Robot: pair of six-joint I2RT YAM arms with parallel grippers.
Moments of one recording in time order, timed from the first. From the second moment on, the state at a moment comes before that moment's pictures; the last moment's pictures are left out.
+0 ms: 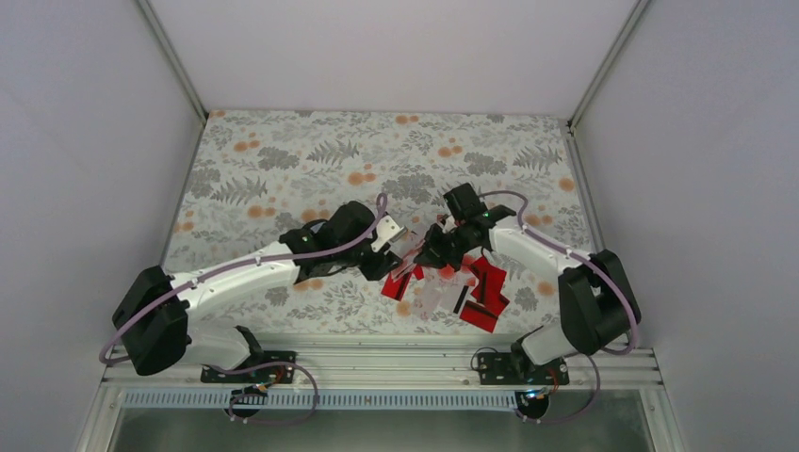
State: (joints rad) left arm -0.88 1.33 0.89 -0.34 0.19 -0.07; right arm 0.52 1.47 0.89 -0.61 -0.60 1.04
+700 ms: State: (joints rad) left arm -0.93 1.43 0.88 -0.20 0.09 -0.03; right arm 0.52 1.63 1.12 -0.71 -0.60 1.09
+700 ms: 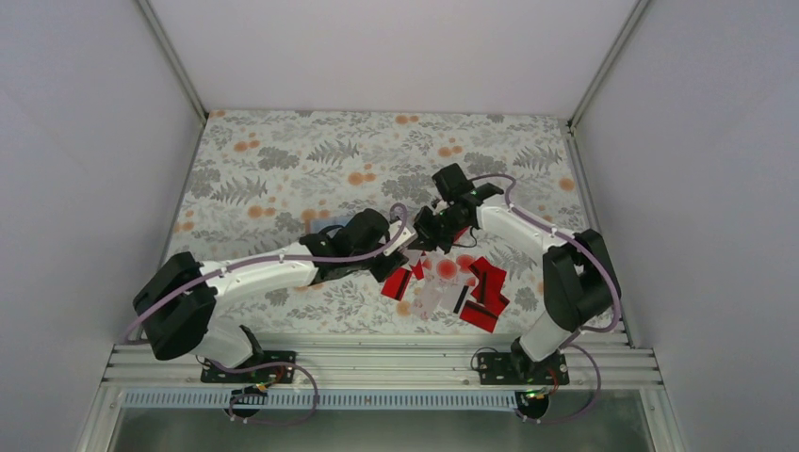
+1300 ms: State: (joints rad) left arm -0.97 1.49 0.88 -0.15 -0.04 0.02; right arm 0.53 1.65 1.16 -0.73 -0.61 1.09
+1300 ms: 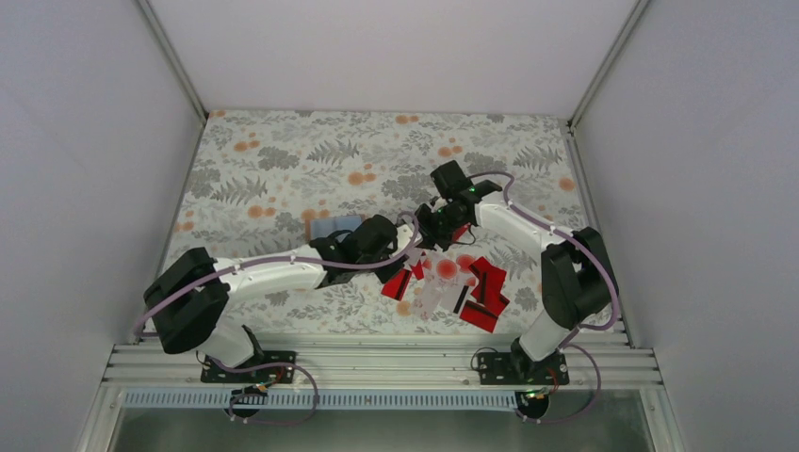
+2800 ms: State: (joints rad) left arm -0.97 1.50 1.04 -0.30 0.10 -0.09; right arm 0.48 1.48 1.15 -0.83 -0.50 0.94
